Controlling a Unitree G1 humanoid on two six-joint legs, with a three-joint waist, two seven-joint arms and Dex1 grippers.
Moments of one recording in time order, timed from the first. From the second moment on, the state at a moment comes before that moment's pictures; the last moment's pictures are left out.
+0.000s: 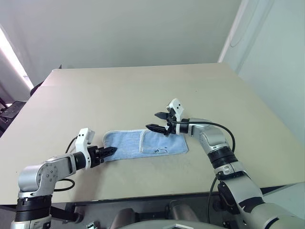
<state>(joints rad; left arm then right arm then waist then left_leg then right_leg) -0.07 0.55 0.25 -0.16 -0.72 1.15 -0.56 -0.64 -0.21 0.14 0.48 0.23 0.38 0.92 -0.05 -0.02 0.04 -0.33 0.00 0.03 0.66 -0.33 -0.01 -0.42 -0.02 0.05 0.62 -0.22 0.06</state>
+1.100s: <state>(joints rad) -0.11 0.83 0.42 -0.36 -0.95 1.26 -0.73 -0.56 -0.31 0.09 0.28 0.37 0.52 1.00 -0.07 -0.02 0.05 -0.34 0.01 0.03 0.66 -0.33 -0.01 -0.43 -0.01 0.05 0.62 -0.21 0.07</state>
